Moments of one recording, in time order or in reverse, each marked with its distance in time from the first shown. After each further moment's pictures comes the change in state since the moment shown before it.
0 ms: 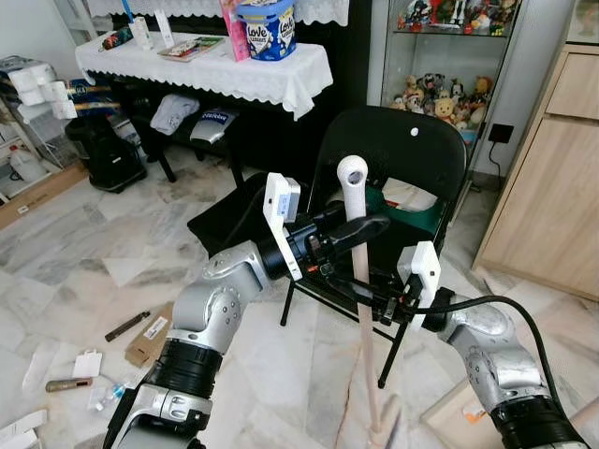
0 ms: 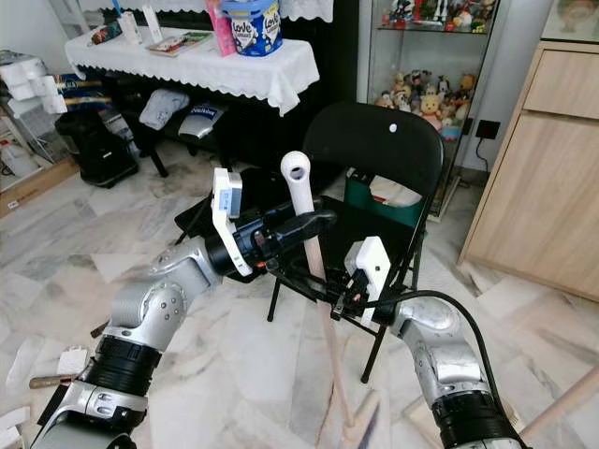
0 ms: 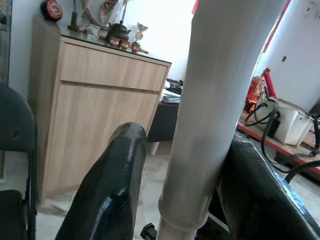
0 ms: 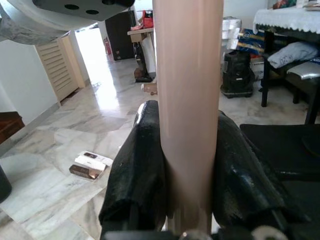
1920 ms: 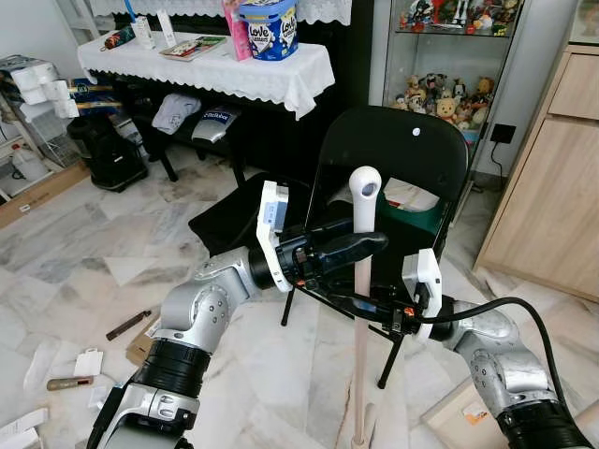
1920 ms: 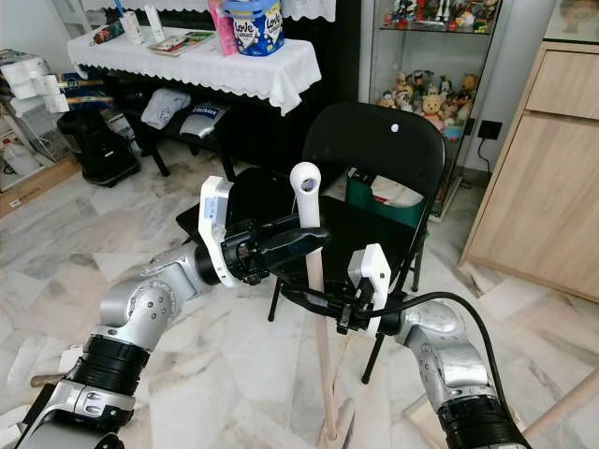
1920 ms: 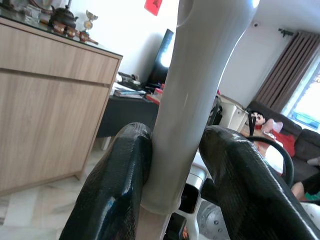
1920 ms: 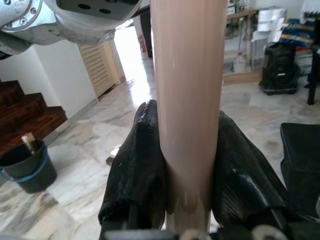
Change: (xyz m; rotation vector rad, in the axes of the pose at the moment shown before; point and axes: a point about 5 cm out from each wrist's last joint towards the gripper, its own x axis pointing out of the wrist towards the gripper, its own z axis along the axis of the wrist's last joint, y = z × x) left arm -0.006 -0.013 -0.006 -0.124 0.034 -0.241; right arm -0.006 0.011 -0.003 0.079 0.005 0.159
